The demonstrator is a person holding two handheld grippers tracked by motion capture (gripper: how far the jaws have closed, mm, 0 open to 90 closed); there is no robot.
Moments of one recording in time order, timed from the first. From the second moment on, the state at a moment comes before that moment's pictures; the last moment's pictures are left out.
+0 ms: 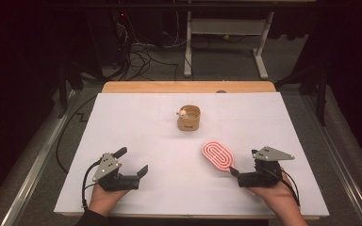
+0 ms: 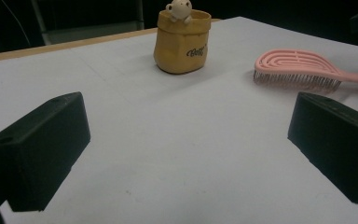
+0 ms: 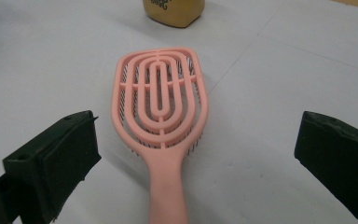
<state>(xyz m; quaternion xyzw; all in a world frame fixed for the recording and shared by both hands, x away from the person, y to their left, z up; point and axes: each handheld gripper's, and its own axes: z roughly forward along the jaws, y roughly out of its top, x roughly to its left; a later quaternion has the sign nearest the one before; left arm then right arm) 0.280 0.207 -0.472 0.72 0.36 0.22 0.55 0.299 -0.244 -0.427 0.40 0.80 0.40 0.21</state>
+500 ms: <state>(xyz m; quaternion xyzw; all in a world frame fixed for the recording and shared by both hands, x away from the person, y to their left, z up) 0.279 0.207 -0.472 0.73 0.35 0.21 0.55 0.333 -0.201 -0.411 0.38 0.84 0.33 0.20</state>
